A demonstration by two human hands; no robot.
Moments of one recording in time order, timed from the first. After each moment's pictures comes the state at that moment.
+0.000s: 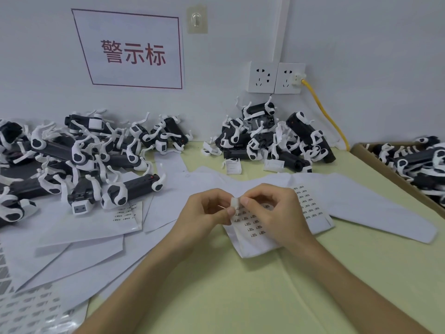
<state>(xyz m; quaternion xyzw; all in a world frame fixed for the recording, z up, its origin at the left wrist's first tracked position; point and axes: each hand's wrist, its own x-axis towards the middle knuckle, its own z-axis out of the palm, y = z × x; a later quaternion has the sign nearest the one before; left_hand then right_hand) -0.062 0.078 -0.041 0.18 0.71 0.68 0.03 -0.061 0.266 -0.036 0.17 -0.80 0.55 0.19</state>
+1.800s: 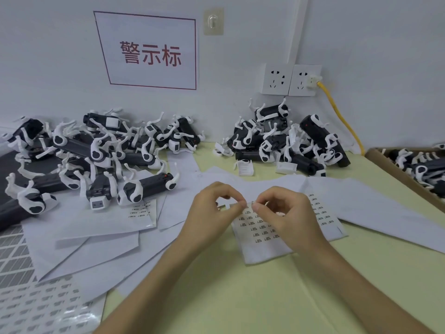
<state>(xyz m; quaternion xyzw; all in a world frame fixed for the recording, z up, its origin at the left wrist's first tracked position) -0.059 0.076 -0.031 0.13 0.83 0.53 -0.12 -0.054 0.261 -0.035 0.17 -0.79 0.56 0.16</state>
